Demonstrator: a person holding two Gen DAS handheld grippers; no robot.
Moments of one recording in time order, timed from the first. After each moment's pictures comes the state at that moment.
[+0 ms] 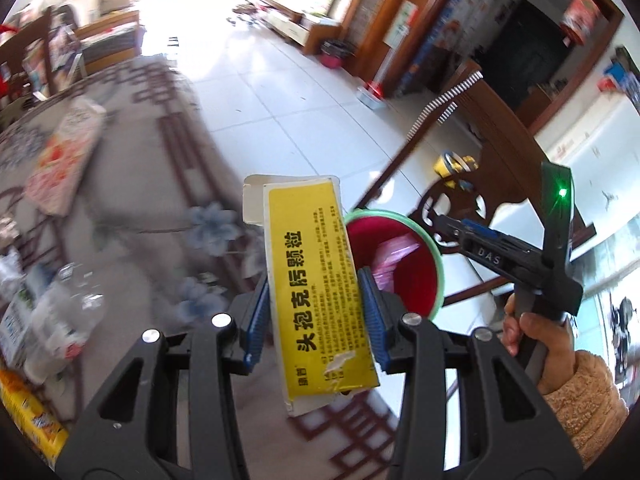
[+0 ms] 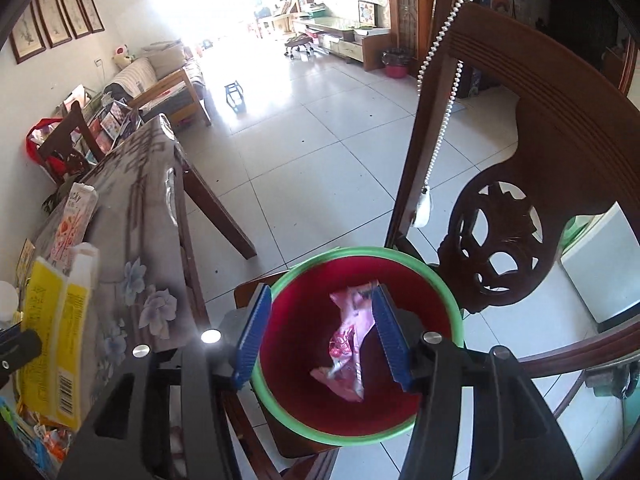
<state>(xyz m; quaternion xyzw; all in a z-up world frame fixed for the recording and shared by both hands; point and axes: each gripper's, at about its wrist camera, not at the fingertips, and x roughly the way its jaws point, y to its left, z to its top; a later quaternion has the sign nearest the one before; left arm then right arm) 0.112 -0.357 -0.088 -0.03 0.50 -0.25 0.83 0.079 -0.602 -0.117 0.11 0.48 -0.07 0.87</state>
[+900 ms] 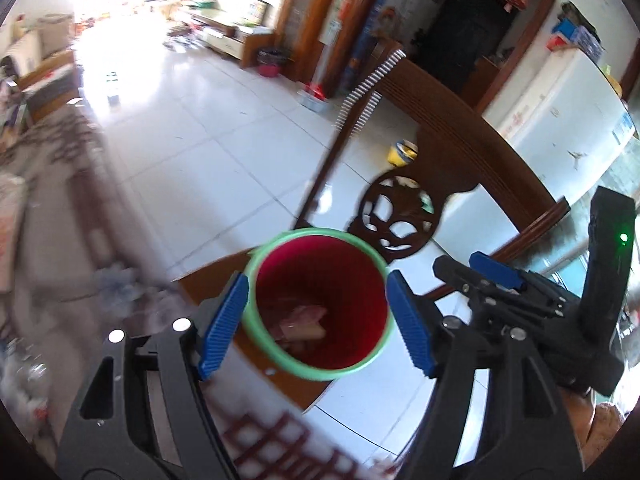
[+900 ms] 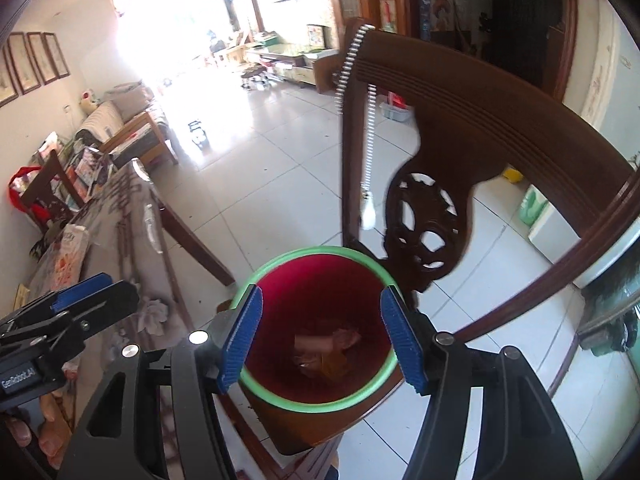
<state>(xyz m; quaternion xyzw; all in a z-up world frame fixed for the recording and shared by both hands) 0.106 -0.429 -0.071 0.01 0.46 -0.32 0.83 0.018 -0.609 -0.071 0.14 0.43 -0.12 0.88</state>
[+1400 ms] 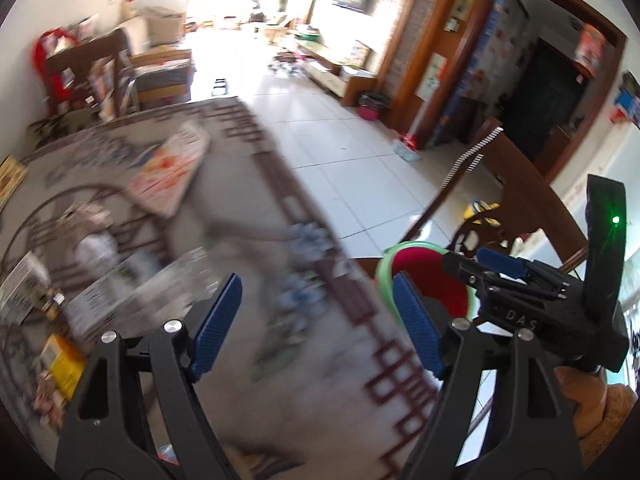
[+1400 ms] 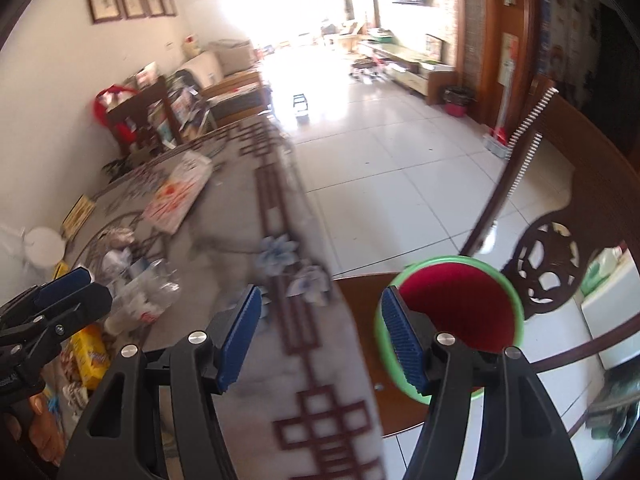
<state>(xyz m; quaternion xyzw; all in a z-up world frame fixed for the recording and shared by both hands) 0.052 -0.225 -0.041 -0.05 0.43 -0.17 0.89 0.038 -0.423 -0.050 0.05 0.44 0.04 0.89</state>
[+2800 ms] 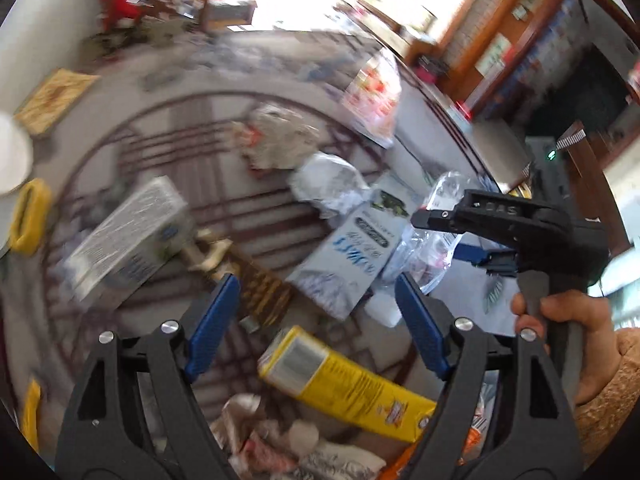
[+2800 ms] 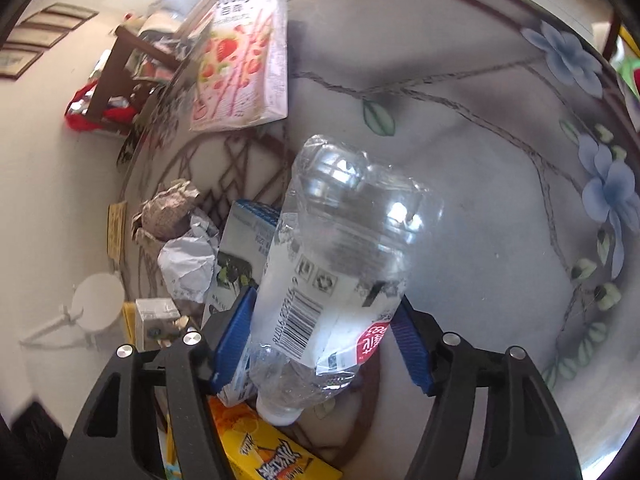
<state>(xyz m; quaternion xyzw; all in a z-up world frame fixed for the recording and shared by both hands) 0.108 0.018 -0.130 -0.06 0.53 -0.14 0.83 0.155 -0.217 -0.191 0.29 0.61 0.07 0.73</state>
